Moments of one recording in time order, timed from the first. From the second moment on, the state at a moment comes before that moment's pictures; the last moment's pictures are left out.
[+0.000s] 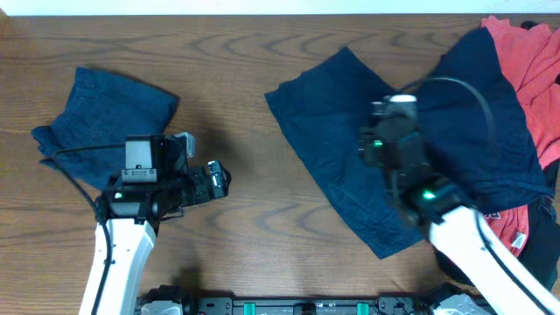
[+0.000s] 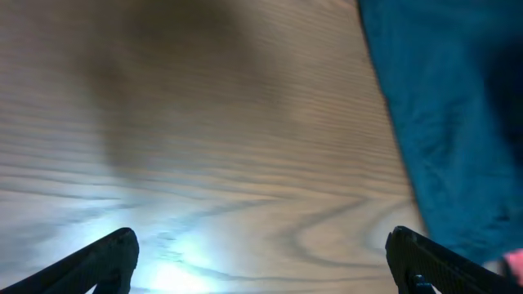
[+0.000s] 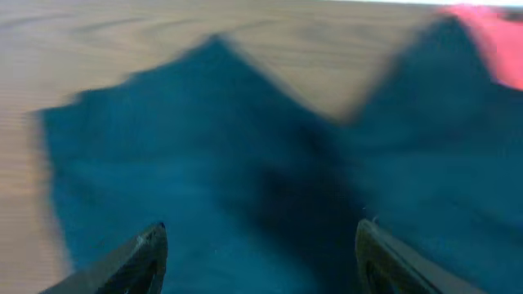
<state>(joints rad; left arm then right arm) -0.02 1.11 0.80 -0.82 0.39 -0.28 0.44 1.19 0.80 -0.30 0.43 0.28</state>
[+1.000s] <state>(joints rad) -0.87 1.85 0.79 0.30 0.52 -1.24 0.10 0.99 0.80 -0.67 0.51 0.33</state>
